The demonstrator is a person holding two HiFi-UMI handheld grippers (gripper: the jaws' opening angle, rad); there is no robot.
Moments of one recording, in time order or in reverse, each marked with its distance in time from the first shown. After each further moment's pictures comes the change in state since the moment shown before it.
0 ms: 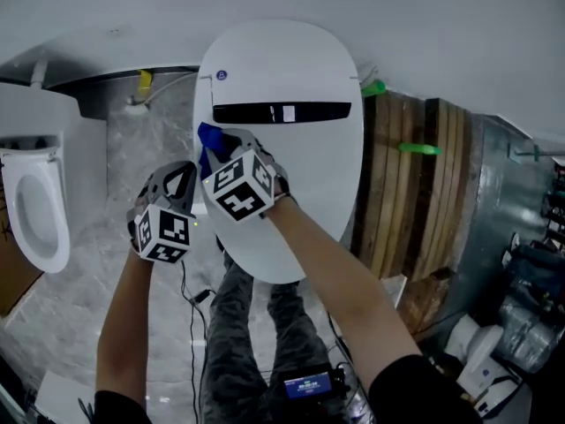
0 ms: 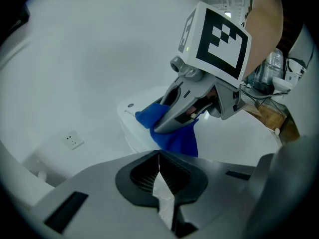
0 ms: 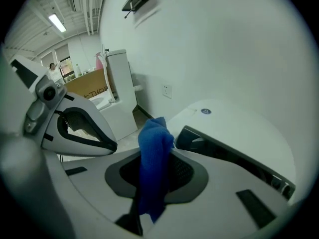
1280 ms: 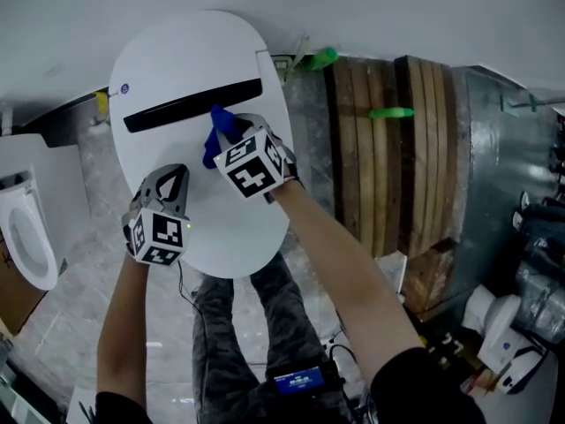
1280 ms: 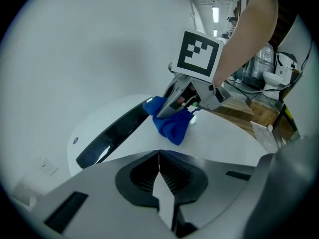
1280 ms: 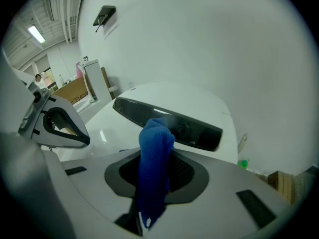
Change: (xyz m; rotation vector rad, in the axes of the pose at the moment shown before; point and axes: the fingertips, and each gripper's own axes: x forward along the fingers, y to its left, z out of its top) left arm 0.062 -0.124 0.098 0.105 0.025 -0.089; right arm -0.097 -0.157 -0.125 0.188 0.012 -0.105
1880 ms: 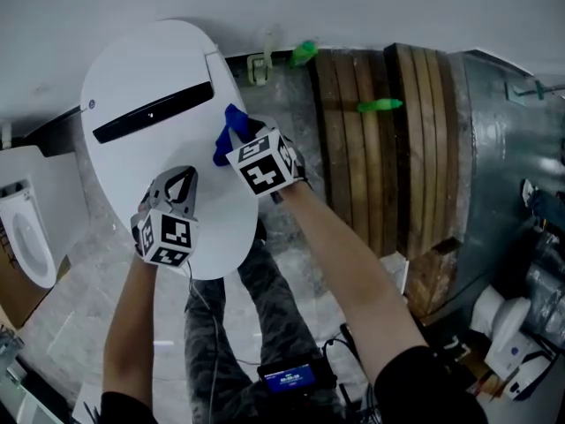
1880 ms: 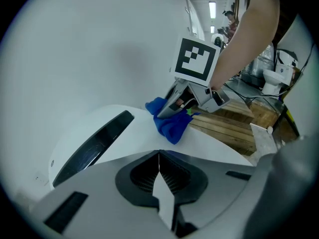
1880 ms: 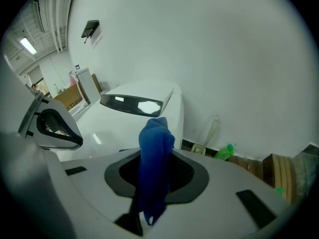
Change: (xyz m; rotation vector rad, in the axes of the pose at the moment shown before) left arm 0.045 -0.079 0.076 0.033 0.030 -0.014; right arm -0.051 -0.096 -0.071 0.107 -0.020 -0.024
